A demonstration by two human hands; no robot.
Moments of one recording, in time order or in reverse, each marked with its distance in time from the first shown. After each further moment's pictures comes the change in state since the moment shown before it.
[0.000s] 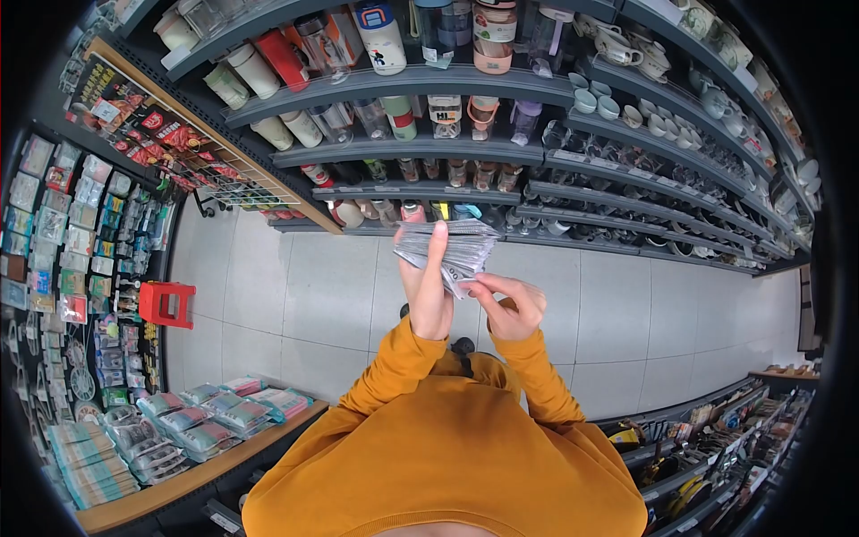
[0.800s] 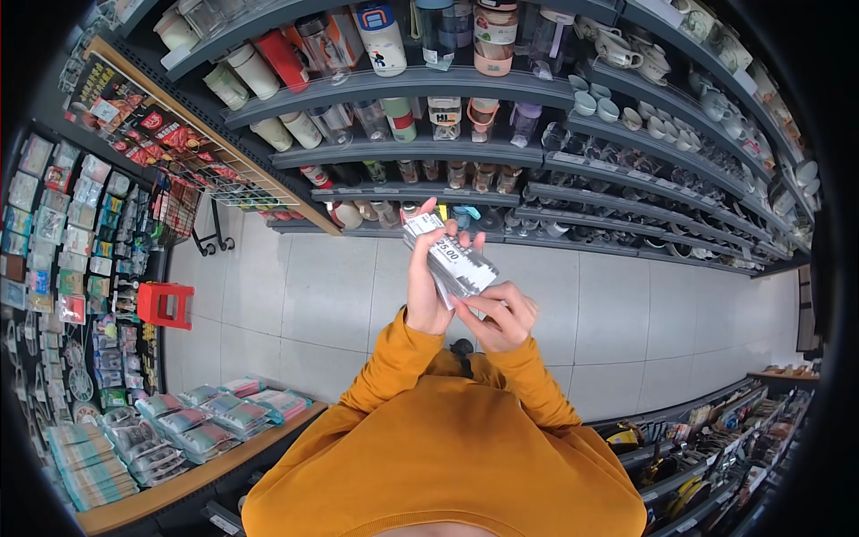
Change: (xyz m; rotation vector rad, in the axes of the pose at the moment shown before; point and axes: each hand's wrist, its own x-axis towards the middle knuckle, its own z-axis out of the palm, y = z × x) left_hand 0.010 0.006 0.005 -0.329 -0.174 -0.221; right_hand -0.007 -0.008 0.005 -0.166 -0.009 -0.117
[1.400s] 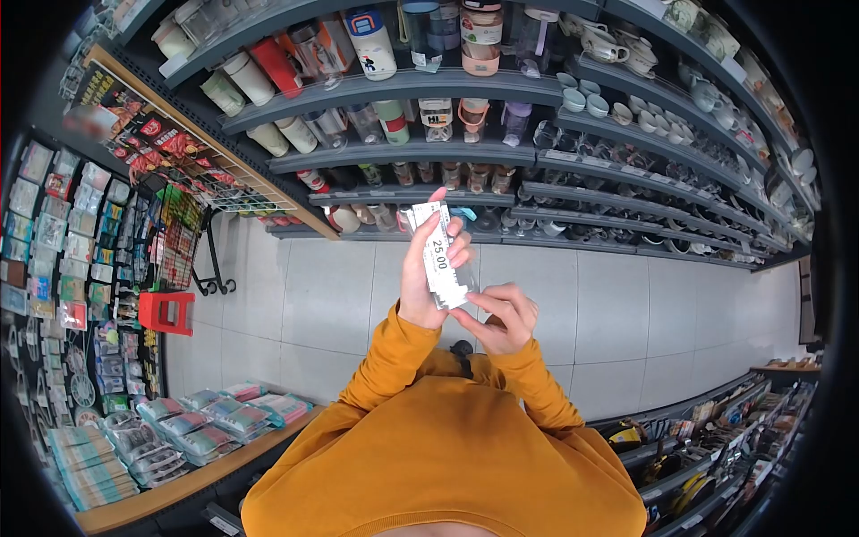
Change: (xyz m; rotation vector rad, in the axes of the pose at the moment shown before) left_hand 0.002 0.001 -0.002 -0.178 -0.235 -0.188; right_hand -0.014 0.001 -0.018 0.013 -0.008 0.020
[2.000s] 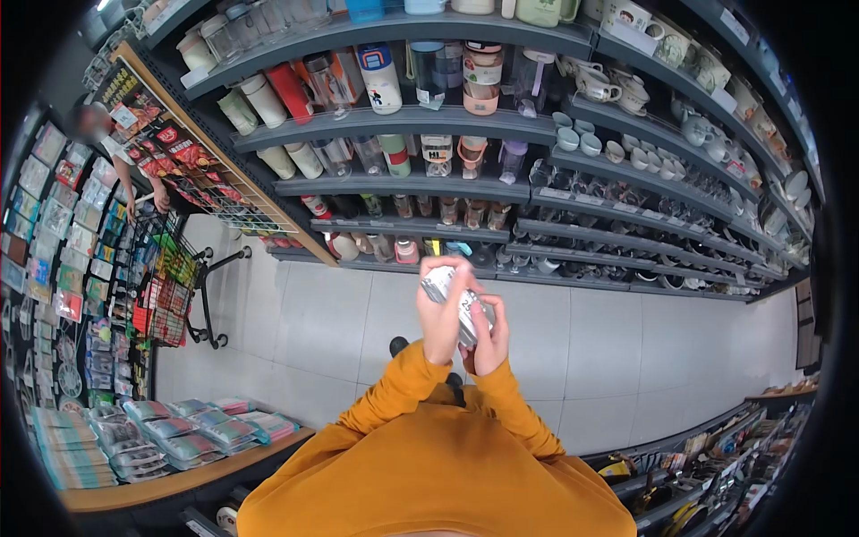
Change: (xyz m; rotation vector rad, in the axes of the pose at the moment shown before) left_hand -0.009 -0.050 0.000 0.784 0.187 0.407; right_hand -0.012 0.000 0.006 0.930 0.052 1.094
